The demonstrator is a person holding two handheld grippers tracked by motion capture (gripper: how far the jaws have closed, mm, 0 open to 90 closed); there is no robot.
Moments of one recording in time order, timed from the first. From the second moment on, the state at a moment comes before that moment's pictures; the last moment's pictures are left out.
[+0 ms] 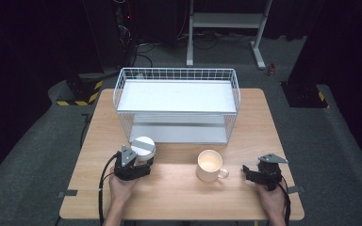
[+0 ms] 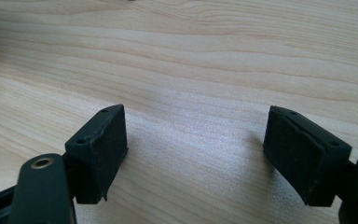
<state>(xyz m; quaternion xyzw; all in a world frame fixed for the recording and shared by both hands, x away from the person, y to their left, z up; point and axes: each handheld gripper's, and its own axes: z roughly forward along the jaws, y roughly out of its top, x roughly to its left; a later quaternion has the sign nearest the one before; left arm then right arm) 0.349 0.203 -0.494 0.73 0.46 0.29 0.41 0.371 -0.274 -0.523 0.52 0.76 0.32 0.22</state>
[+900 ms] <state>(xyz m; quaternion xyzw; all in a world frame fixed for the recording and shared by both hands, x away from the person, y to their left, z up) 0.366 0.196 -0.484 0.72 0.46 0.29 0.43 0.371 -0.274 -0.523 0.52 0.76 0.32 0.22</state>
